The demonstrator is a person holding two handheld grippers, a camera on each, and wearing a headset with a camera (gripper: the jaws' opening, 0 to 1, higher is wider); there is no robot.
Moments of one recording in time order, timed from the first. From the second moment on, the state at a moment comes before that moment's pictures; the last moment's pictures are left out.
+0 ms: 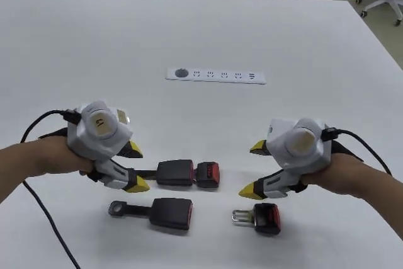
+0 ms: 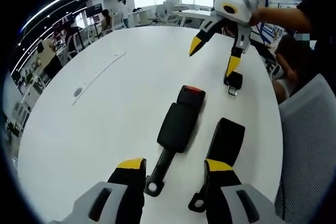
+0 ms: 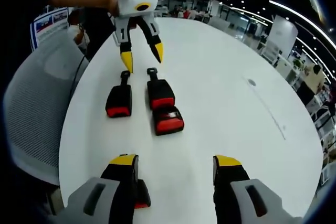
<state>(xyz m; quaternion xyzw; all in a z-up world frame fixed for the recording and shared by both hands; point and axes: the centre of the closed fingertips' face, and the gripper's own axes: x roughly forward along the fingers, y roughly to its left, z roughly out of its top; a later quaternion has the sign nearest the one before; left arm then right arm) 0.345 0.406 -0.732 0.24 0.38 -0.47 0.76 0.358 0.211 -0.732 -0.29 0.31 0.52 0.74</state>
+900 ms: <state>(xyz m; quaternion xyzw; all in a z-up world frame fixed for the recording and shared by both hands) 0.295 0.443 -0.725 0.14 0.31 -0.41 0.84 0.309 0.153 -0.724 -0.19 0.28 0.46 0.82</state>
